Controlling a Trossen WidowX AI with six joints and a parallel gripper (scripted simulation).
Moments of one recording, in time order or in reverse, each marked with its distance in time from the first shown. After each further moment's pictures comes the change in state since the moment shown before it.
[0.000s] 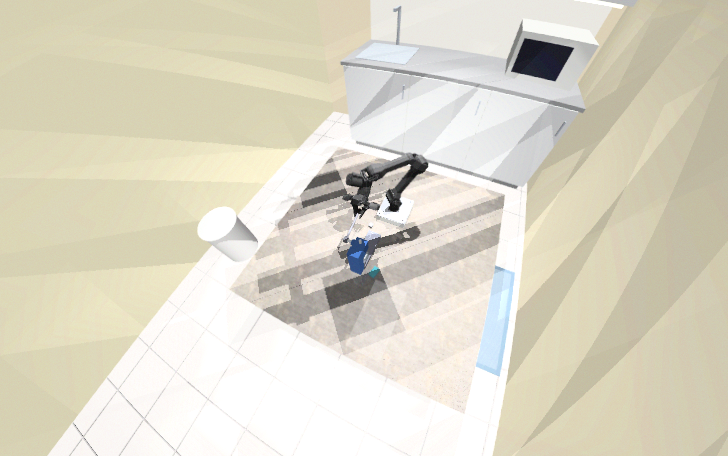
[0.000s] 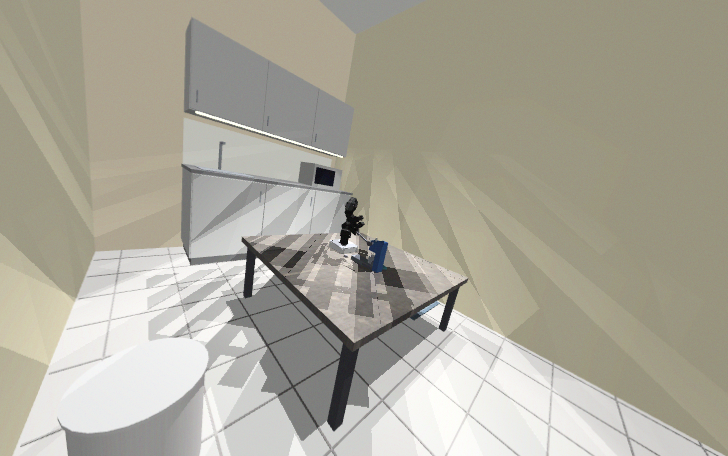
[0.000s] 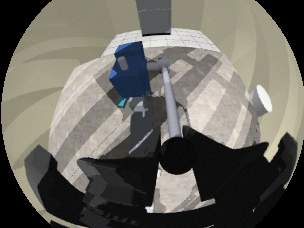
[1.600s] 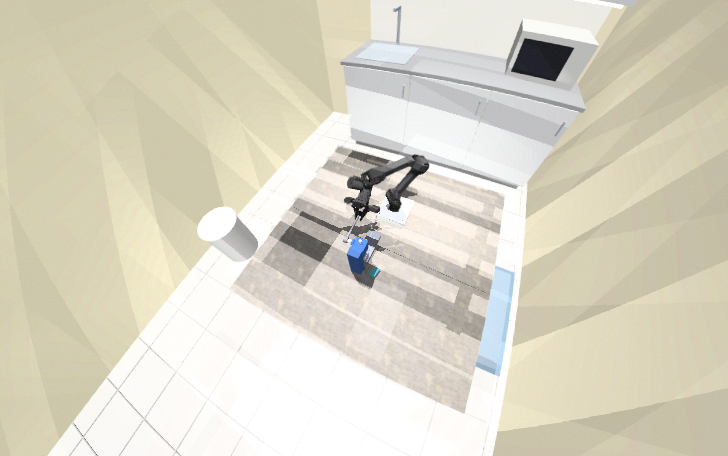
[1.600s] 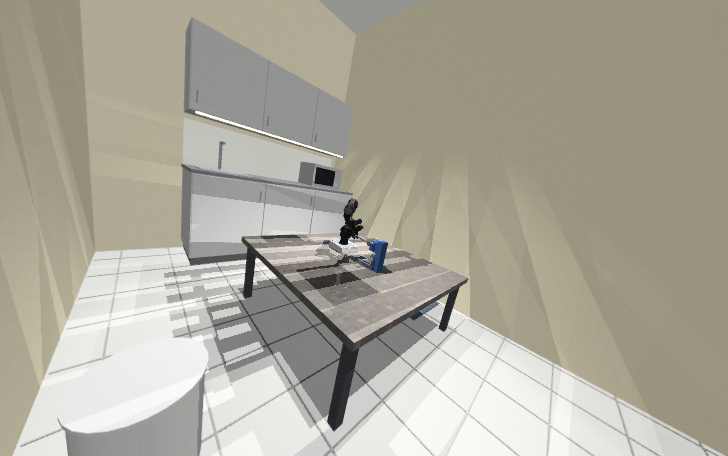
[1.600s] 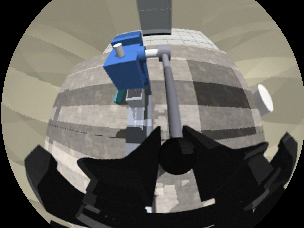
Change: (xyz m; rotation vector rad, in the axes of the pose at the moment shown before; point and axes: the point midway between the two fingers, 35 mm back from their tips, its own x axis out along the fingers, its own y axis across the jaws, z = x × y) arm 0.017 0.000 -0.023 -0.006 -0.010 0.001
